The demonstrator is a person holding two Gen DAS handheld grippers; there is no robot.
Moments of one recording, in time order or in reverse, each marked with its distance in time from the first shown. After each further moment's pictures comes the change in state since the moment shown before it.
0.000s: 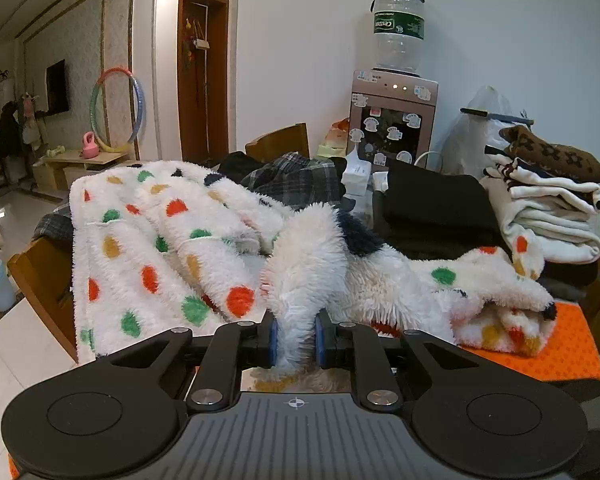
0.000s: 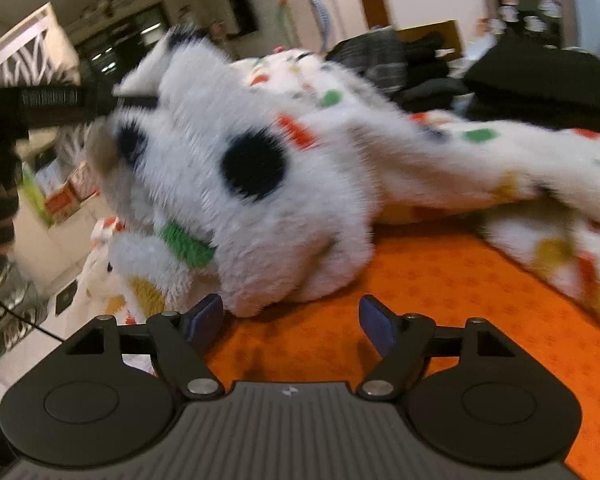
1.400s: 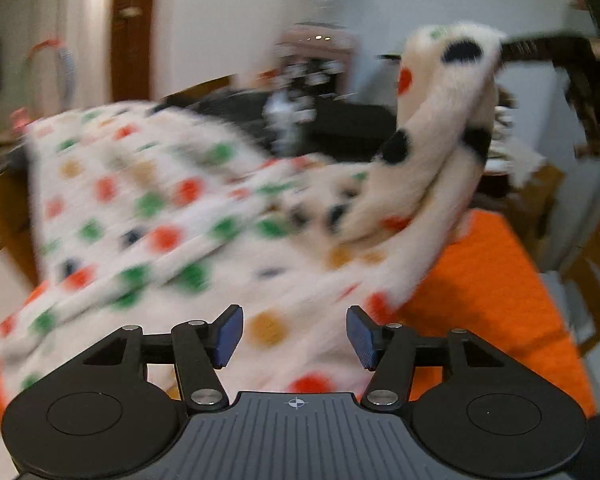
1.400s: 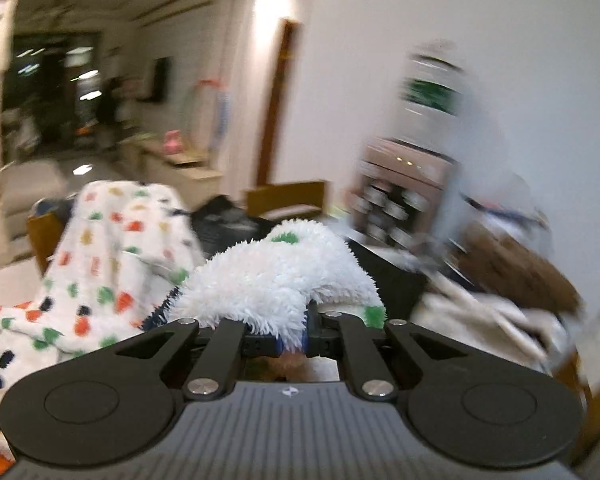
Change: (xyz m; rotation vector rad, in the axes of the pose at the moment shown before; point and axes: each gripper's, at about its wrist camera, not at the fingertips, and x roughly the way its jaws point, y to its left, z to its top) left arm -0.077 0.038 -0.111 0.031 0.122 -0.163; right arm -0.151 0.028 0.134 -0.272 -0.283 -0.484
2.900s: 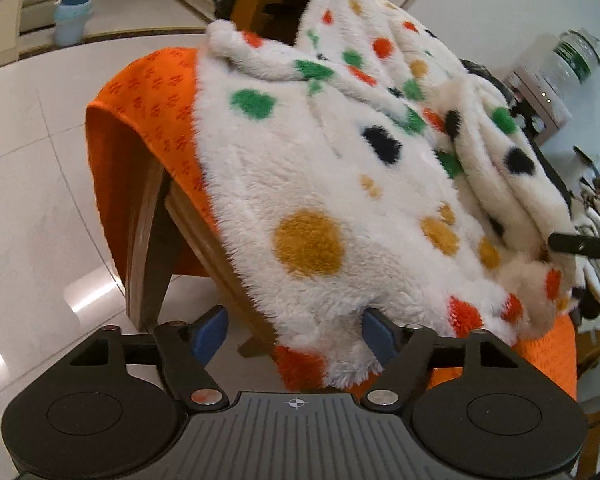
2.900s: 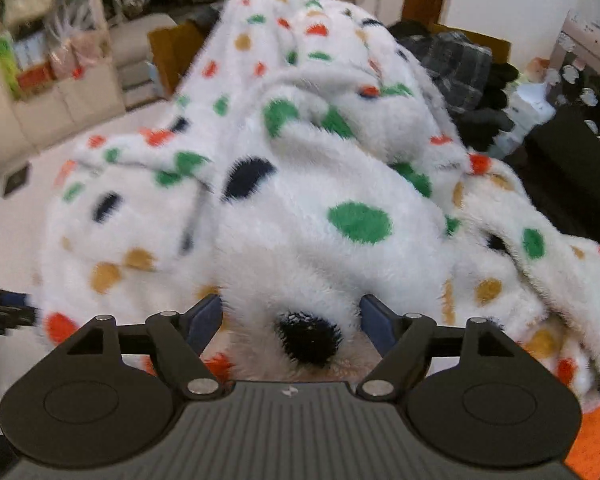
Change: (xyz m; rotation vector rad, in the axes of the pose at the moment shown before) left arm 0.002 0.136 -0.146 -0.710 0.111 0.102; right arm 0.094 0.169 -0.092 -0.105 0.481 0.327
